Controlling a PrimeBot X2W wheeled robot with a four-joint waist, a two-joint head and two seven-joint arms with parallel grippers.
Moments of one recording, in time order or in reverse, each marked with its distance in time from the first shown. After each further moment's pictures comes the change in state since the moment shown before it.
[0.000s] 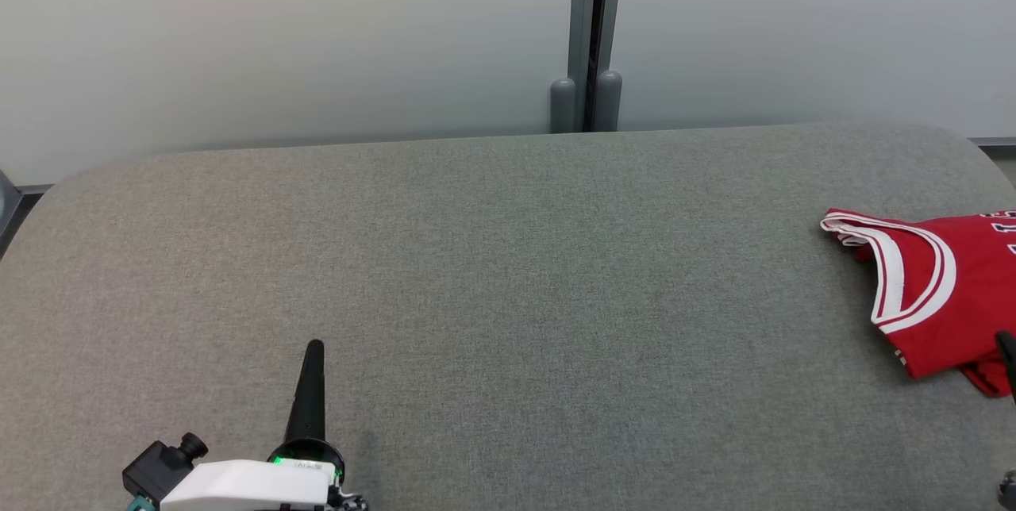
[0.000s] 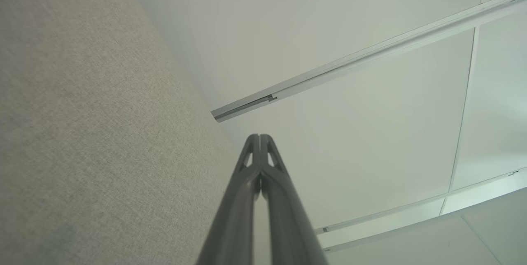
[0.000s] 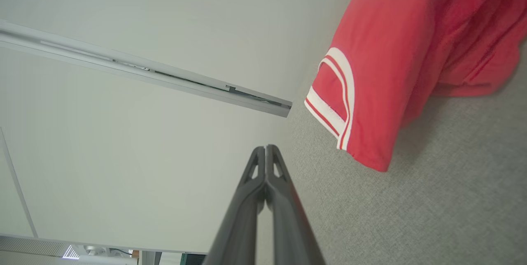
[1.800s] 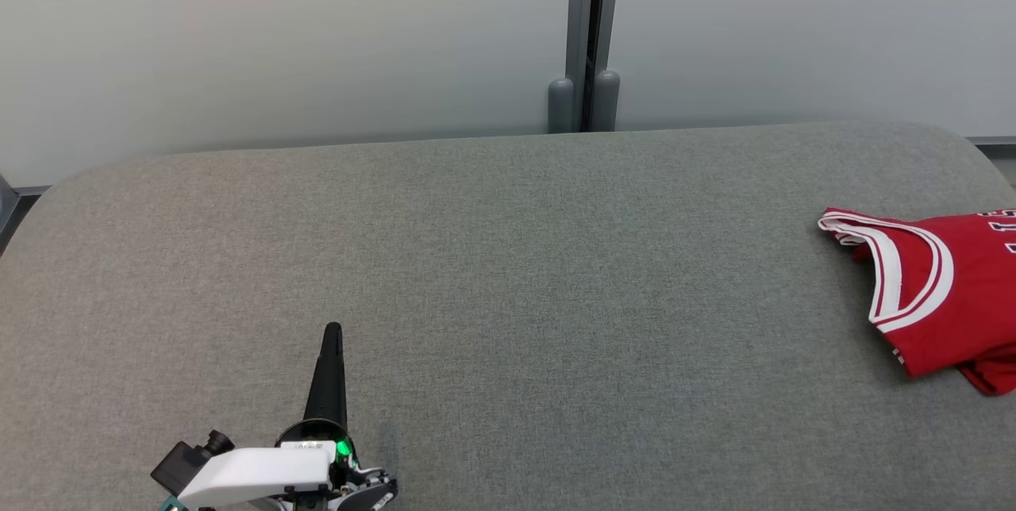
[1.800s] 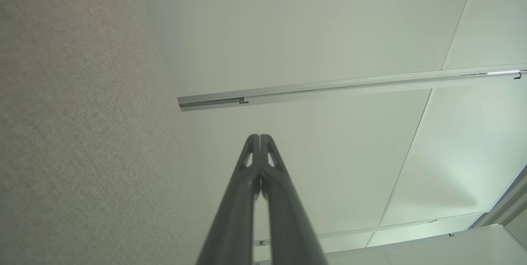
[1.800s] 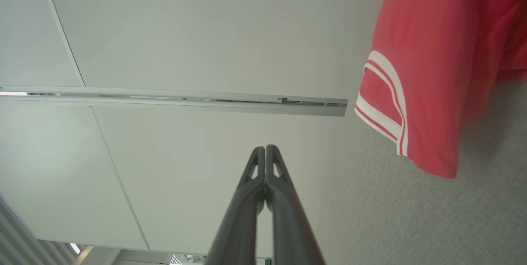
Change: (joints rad) left arm -0.040 -0.058 -0.018 0.006 -0.255 -0.054 -0.015; right arm -0.056 -0.014 -0.129 0.058 0.308 0.000 0.152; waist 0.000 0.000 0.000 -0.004
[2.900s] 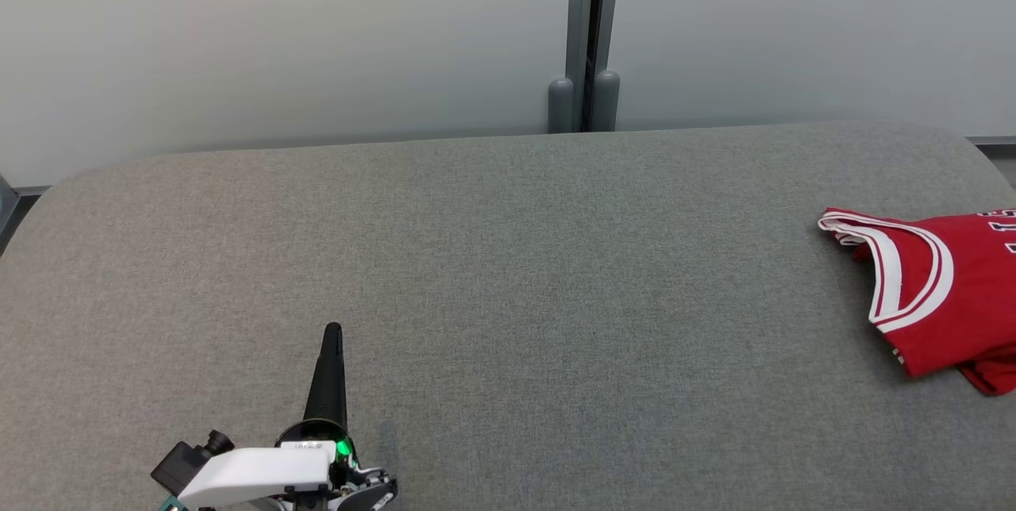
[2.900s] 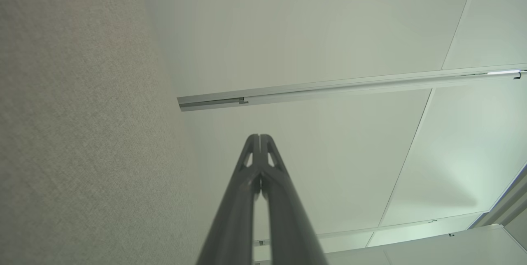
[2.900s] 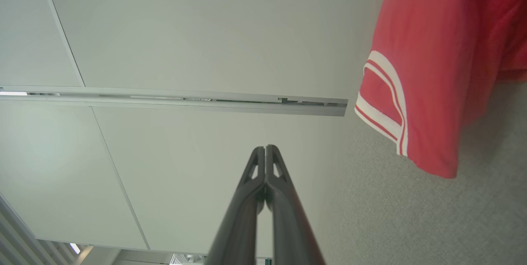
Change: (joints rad) left arm 0.000 0.000 0.000 0.000 0.000 0.000 0.000; right arm 0.000 0.000 0.000 0.000 0.000 0.000 0.000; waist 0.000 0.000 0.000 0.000
